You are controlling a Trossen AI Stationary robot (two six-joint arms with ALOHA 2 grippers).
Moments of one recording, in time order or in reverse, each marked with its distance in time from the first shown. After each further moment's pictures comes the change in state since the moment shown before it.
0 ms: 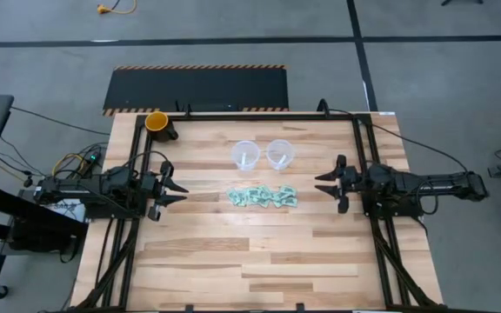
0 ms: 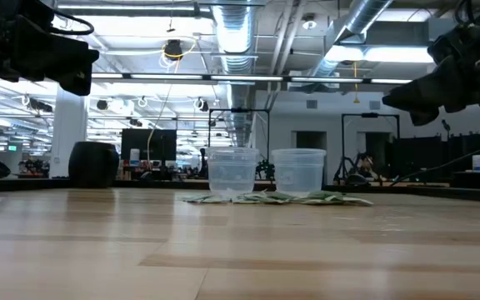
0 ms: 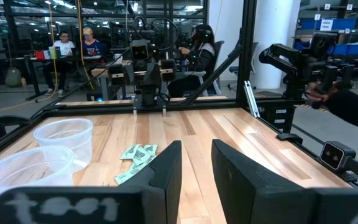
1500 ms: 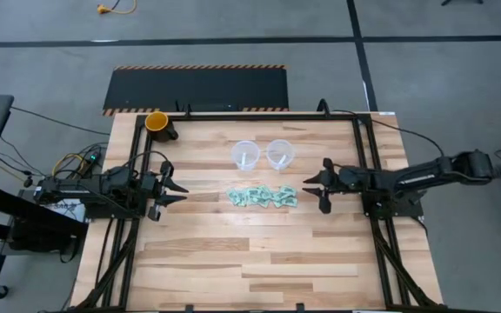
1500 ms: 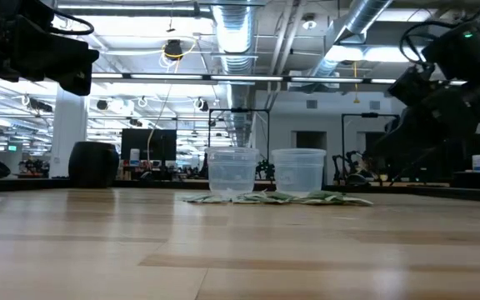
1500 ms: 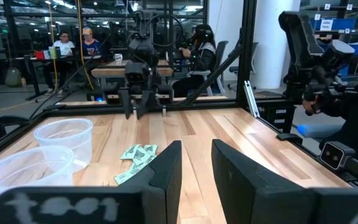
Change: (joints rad) left arm 0.000 0.000 0.000 0.000 0.000 0.000; right arm -0.048 0.770 0.066 0.352 0.008 -0.044
